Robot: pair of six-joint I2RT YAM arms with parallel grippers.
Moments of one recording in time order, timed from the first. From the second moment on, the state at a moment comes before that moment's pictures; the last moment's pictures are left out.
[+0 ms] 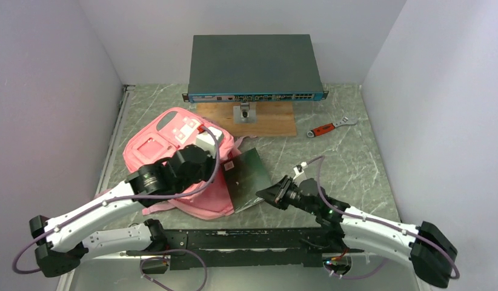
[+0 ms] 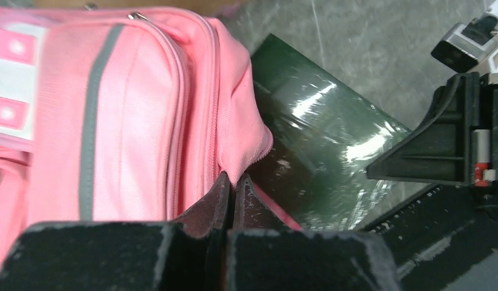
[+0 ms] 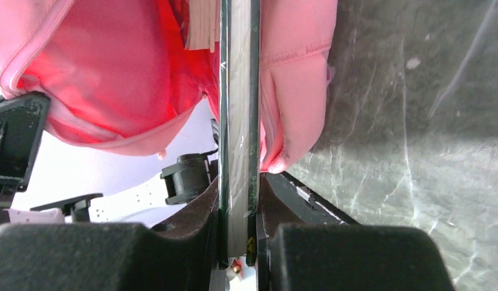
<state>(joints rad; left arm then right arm) -1.03 0.96 1.00 -0.63 -0.38 -0.36 0.98 0.80 0.15 0.30 0.03 1.49</state>
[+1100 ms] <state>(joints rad) -1.03 0.88 1.11 -0.75 -0.44 -0.12 0.82 1.94 0.90 0.92 -0.64 1.48</state>
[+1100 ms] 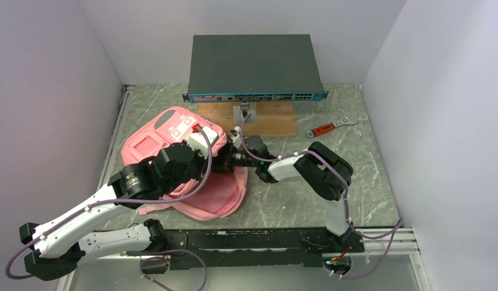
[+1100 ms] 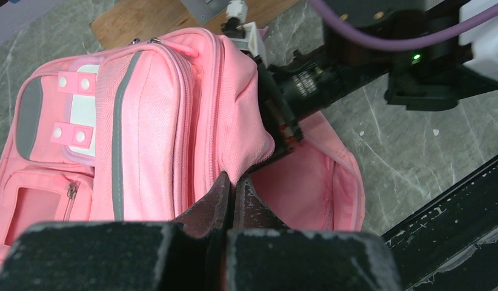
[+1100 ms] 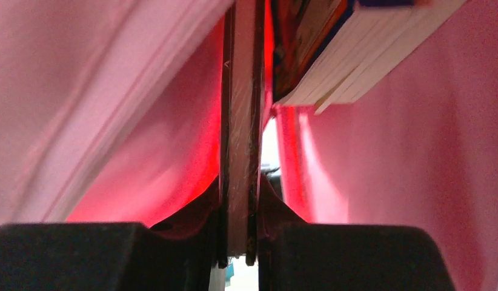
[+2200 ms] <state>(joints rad) -1.03 0.83 1.07 -0.75 -0.41 -0.13 0.87 1.92 0.94 0.67 -0.41 1.21</state>
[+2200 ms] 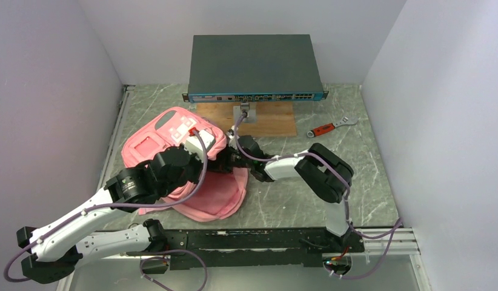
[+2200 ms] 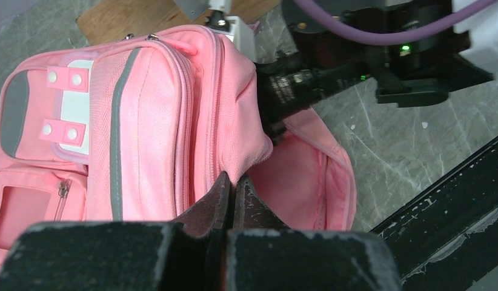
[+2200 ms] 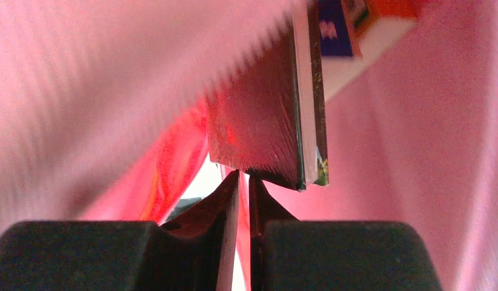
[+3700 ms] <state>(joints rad) -1.03 1.03 1.12 -0.71 -0.37 -0.31 0.74 1.23 0.70 0.08 -0.28 0.58</state>
